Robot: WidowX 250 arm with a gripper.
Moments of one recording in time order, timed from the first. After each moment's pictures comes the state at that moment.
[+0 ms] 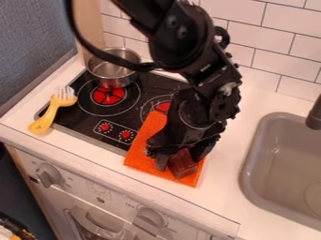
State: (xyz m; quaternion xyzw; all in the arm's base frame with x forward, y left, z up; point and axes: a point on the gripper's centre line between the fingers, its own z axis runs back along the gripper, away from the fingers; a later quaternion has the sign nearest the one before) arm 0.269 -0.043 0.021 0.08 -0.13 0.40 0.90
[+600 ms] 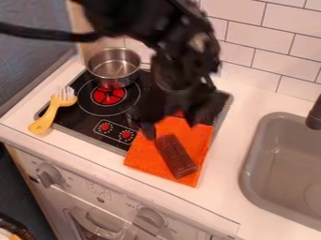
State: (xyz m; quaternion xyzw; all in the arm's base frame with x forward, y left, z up) arm 0.268 -0.026 0.086 0.01 -0.20 0.41 0.89
